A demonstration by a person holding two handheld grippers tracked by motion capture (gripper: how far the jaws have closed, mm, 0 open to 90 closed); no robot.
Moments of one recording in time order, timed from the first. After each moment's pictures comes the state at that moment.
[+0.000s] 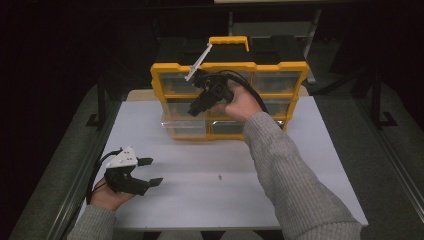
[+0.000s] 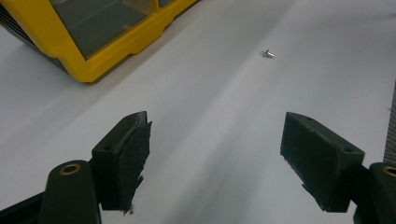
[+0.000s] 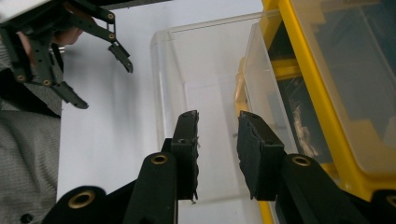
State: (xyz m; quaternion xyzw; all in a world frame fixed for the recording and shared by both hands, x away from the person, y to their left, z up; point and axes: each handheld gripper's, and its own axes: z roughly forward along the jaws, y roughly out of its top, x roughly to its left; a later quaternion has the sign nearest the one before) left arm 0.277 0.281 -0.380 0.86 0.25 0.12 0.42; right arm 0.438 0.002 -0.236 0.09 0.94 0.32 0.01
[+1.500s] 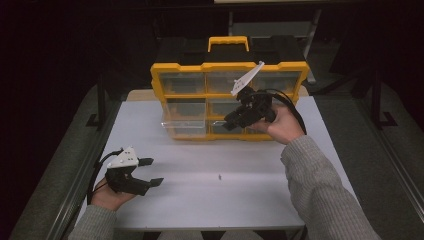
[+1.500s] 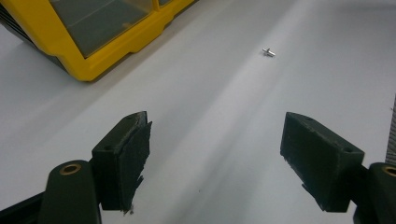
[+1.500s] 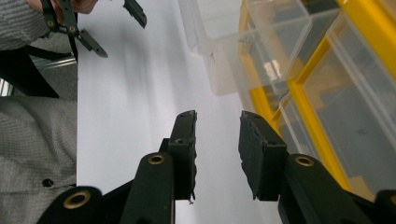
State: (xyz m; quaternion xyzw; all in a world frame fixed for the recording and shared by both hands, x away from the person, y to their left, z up) left arm 0.277 0.280 -0.381 0.87 0.25 0.12 0.41; right arm 0.399 -0.095 -0.261 0.13 0.93 0.36 0.01
